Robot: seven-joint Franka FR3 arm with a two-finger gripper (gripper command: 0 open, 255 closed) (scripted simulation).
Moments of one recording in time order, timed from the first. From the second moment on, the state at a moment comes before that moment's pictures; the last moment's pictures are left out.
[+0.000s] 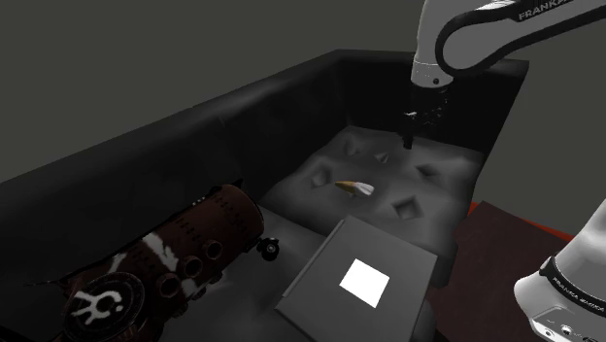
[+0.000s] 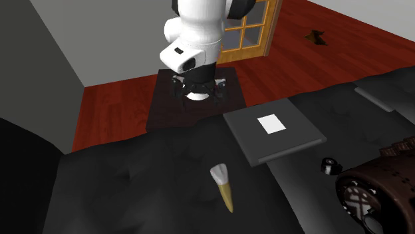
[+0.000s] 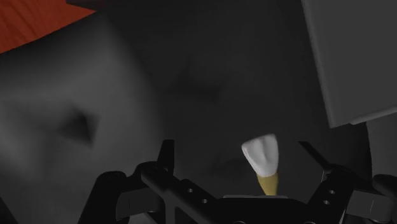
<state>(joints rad) 0.07 -0.40 -0.03 -2.48 -0.08 2.04 0.18</state>
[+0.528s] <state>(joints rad) 0.10 -0.10 0.00 -2.40 -0.09 2.28 0.20</state>
